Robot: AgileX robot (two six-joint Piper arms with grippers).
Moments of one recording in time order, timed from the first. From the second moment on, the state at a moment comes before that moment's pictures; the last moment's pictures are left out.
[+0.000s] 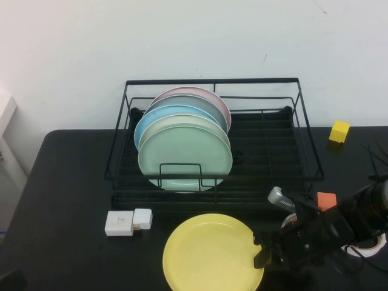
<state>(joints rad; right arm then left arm) 0.35 2.19 -0.95 1.43 0.55 -0.95 -0.11 0.34 -0.32 -0.33 0.59 -0.24</state>
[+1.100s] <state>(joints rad) 0.65 1.58 -0.94 1.21 0.59 -0.95 -0.11 0.34 -0.32 -0.43 0.61 -0.21</state>
